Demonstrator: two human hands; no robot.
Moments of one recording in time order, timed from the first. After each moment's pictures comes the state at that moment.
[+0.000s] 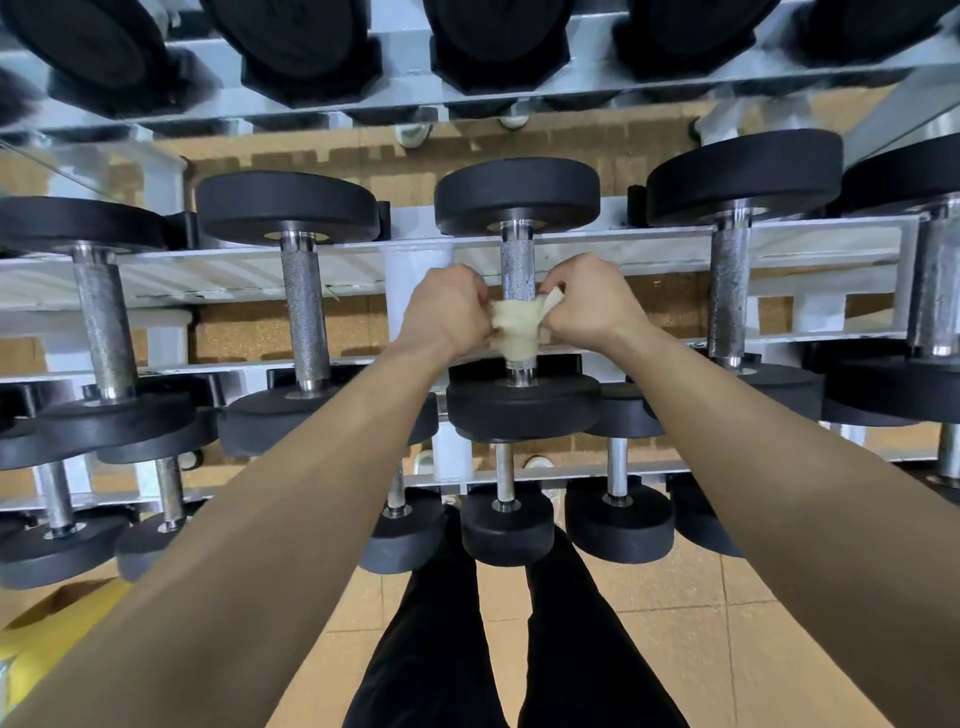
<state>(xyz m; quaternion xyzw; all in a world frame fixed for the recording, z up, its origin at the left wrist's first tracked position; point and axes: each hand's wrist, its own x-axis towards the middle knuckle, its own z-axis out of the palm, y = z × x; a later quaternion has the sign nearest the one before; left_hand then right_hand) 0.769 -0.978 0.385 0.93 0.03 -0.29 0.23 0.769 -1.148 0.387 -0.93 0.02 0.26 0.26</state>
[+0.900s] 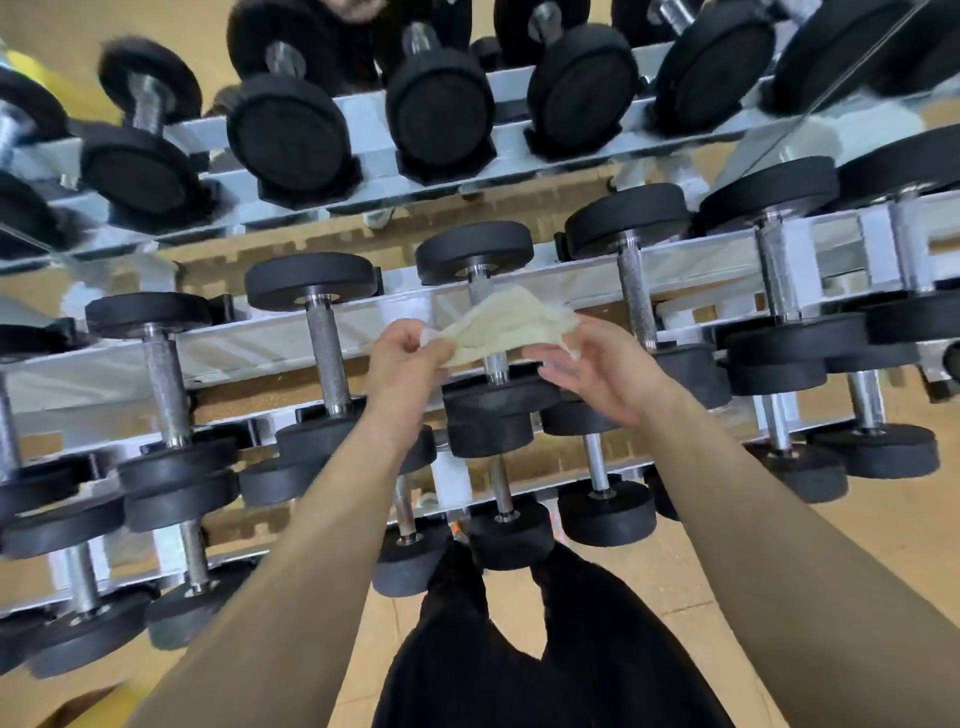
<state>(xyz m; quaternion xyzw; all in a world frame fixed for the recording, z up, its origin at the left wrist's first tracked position) 0.692 -0.949 0.481 0.67 0.24 -0.17 0.68 0.670 -1.170 0.488 -0.53 0.25 0.25 0.77</state>
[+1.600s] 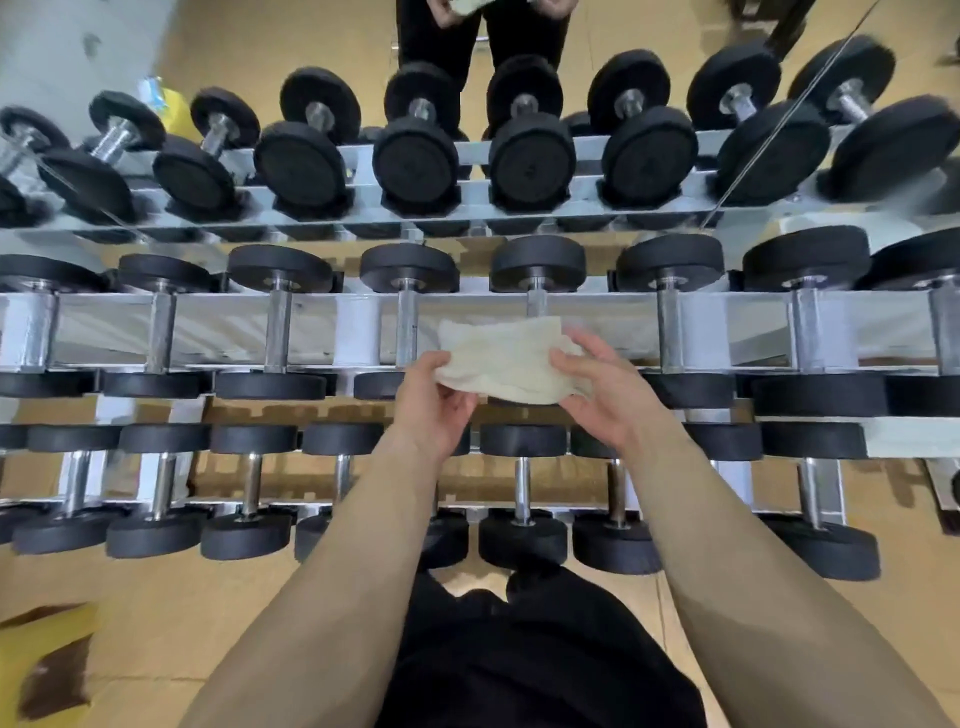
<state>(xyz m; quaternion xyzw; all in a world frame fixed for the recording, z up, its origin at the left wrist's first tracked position) 0.608 -1.137 0.540 0.30 0.42 -0.13 0.84 0.627 -1.334 0.533 -0.44 0.25 0.25 0.82</state>
